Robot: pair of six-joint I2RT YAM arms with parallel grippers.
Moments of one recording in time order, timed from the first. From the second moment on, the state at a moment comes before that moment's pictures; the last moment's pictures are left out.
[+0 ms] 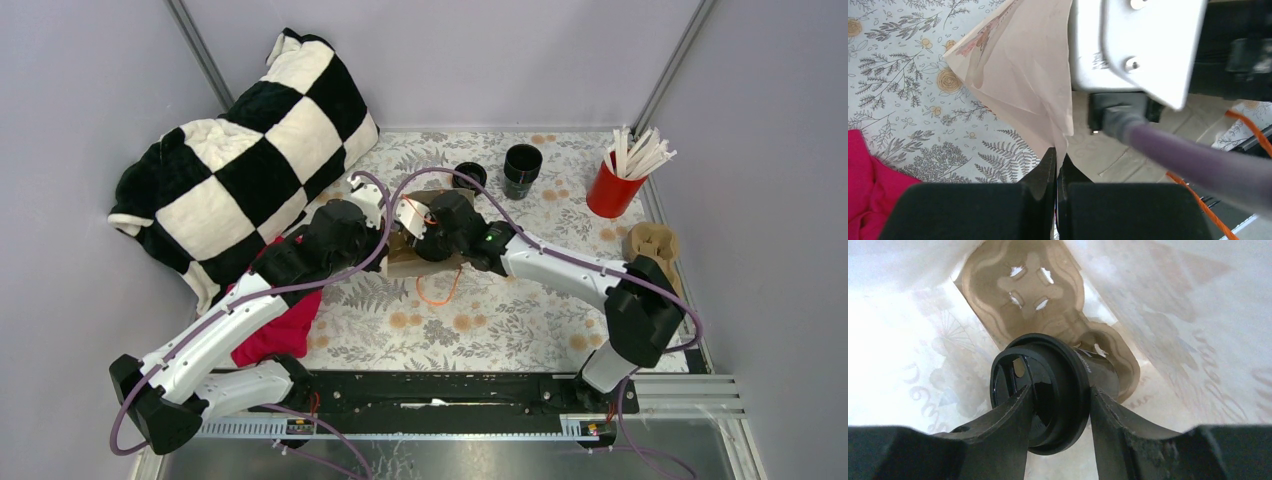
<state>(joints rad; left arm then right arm) -0.73 1.03 1.04 -0.63 -0.08 -0.28 0.87 1.64 1.17 -0.22 0.07 -0.53</state>
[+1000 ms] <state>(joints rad) -0.74 1.09 1.12 -0.70 -0.10 -0.30 0.87 1.42 1.18 -0.24 -0.01 -0.22</state>
